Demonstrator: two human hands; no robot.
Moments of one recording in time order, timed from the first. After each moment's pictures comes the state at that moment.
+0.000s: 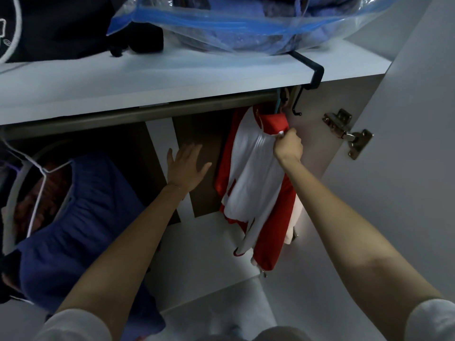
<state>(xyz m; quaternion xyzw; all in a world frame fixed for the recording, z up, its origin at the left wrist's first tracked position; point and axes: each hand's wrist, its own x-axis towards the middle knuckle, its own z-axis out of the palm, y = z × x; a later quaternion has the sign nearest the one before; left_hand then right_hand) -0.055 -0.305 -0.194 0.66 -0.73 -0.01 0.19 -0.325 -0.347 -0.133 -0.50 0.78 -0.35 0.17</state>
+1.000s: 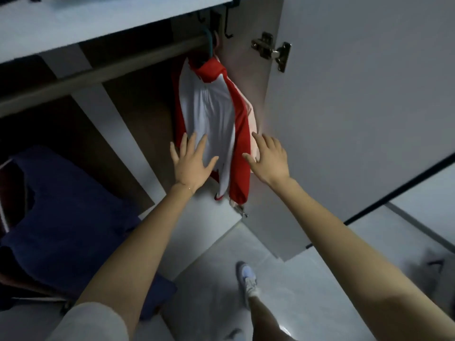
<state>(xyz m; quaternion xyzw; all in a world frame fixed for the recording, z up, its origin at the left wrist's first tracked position) -0.121 -0.177 -0.231 0.51 -0.84 -0.01 0.17 -0.324 -0.088 -0.201 -0.58 0.79 -0.20 0.06</state>
